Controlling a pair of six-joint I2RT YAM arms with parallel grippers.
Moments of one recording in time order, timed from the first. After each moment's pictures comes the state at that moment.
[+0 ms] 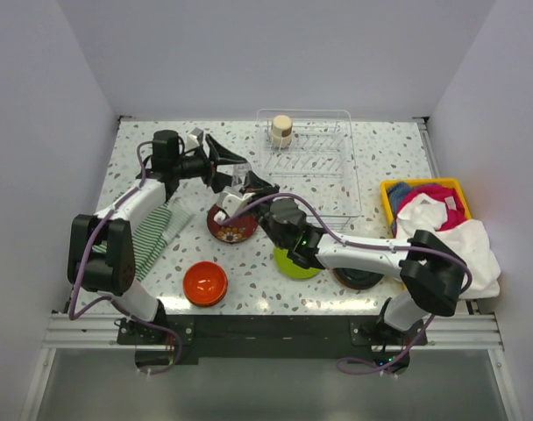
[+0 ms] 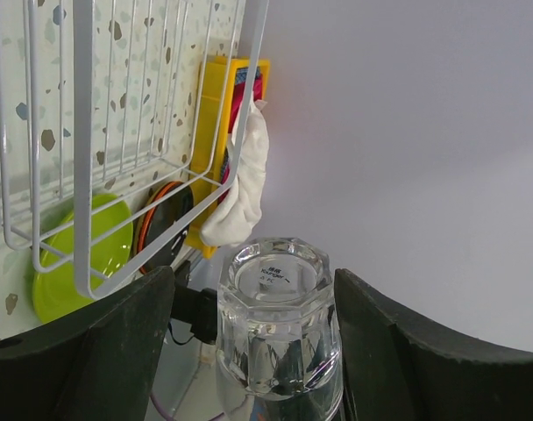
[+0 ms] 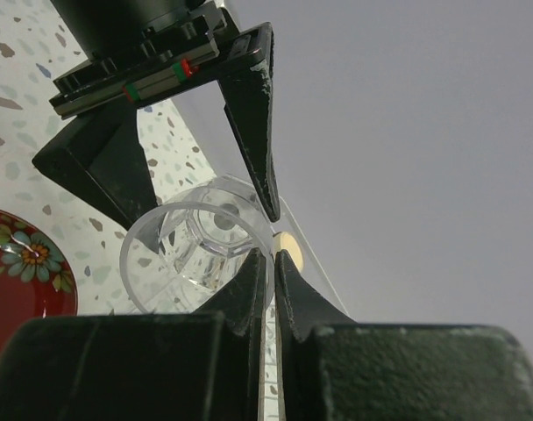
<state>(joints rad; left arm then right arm) -0.14 1.62 1.07 0.08 0.95 -1.28 1.06 1.57 0.96 0.68 0.48 -0.94</state>
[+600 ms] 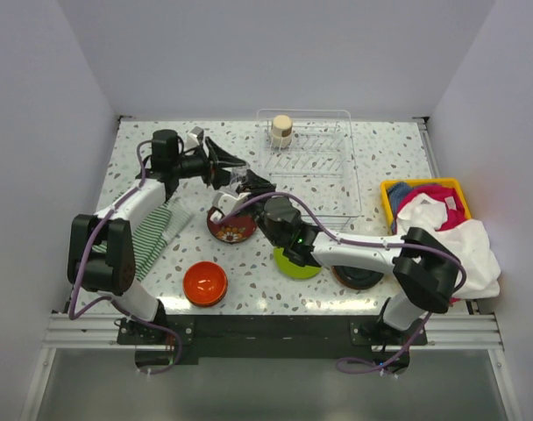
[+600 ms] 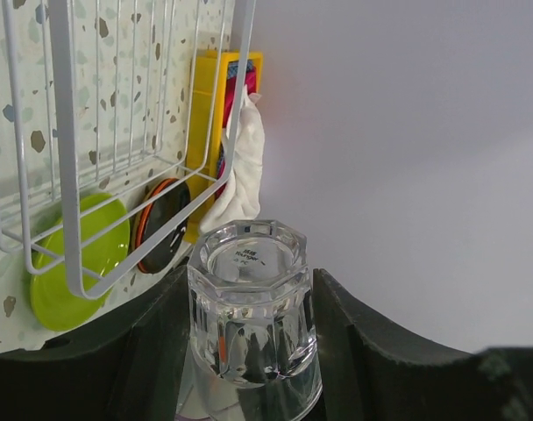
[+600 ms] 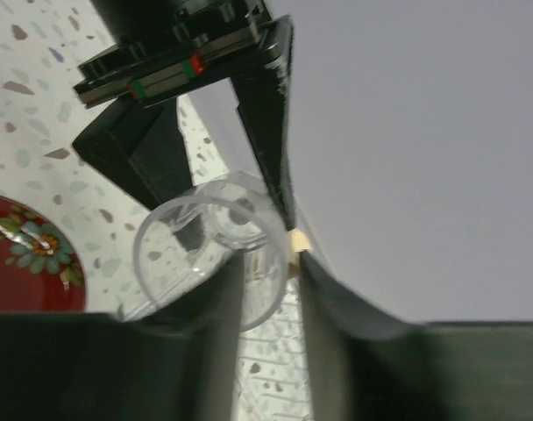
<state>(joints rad) -0.14 1.62 1.07 0.10 0.97 -1.28 1.06 1.61 0.99 0.65 0.48 -0.94</state>
